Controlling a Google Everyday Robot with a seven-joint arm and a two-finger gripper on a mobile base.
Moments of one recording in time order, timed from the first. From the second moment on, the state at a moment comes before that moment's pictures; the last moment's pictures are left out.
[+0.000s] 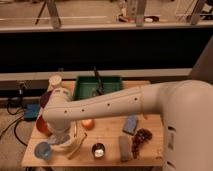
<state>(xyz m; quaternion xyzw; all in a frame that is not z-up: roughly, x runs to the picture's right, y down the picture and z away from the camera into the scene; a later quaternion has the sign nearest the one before) -0.224 0.218 0.670 -0.24 -0.28 -0.42 0.83</state>
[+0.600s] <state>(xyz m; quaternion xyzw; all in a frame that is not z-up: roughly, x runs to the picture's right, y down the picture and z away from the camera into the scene) -0.224 0.214 0.658 -0.23 -0.29 -0.42 0.83</state>
